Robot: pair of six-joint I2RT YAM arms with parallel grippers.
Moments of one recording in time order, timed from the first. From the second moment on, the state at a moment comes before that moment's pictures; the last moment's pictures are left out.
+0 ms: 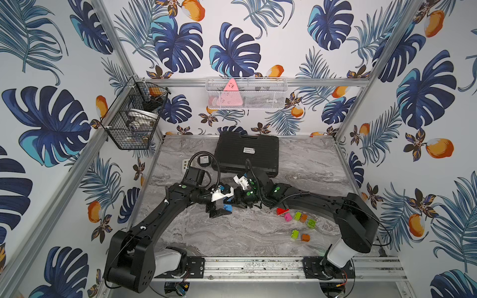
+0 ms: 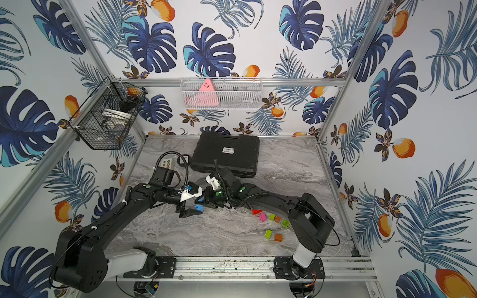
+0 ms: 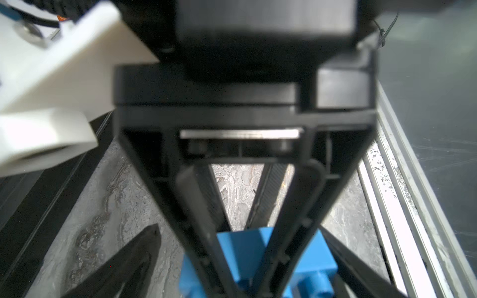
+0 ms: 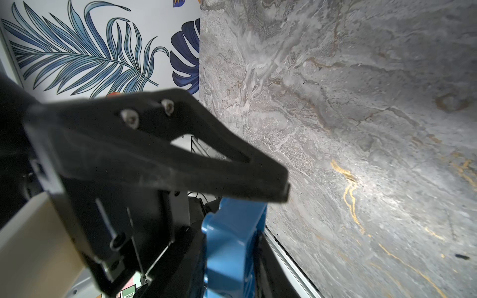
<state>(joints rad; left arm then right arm) -0.21 1.25 0.82 -0.65 0.87 1.04 0.90 1.69 1.11 -0.06 -0.56 1.06</state>
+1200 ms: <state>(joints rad) -0.53 1.66 0.88 -0.39 0.30 0.73 0.66 1.22 0.81 -0.53 0.02 1.04</state>
